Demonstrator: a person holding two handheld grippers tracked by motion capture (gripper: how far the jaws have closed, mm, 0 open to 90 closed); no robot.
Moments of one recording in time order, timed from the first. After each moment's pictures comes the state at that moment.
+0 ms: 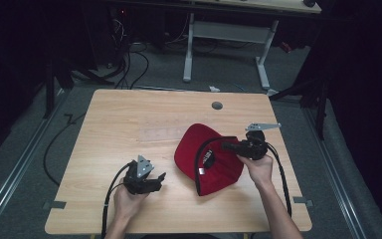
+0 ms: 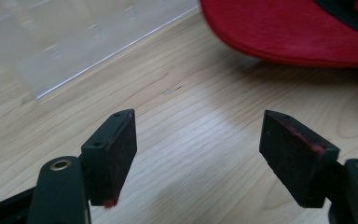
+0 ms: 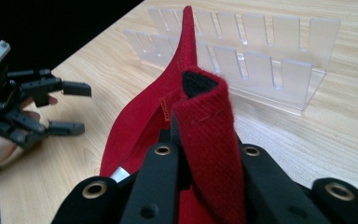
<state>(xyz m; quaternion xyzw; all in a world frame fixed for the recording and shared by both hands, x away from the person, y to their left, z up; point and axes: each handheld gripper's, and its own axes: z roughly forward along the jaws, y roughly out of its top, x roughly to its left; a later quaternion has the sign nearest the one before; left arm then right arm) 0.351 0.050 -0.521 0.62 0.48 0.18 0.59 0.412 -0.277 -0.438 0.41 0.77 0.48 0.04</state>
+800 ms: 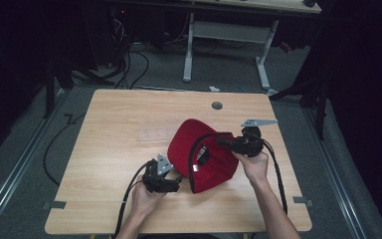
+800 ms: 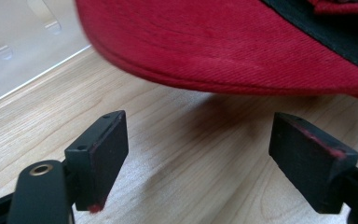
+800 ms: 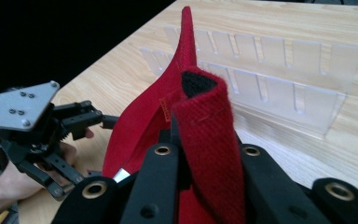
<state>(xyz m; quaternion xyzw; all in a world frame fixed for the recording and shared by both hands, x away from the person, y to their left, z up) 0.359 0.008 -0.530 0.63 0.48 0.15 0.59 0.413 -0.258 -0.421 0.41 0.76 0.50 0.04</state>
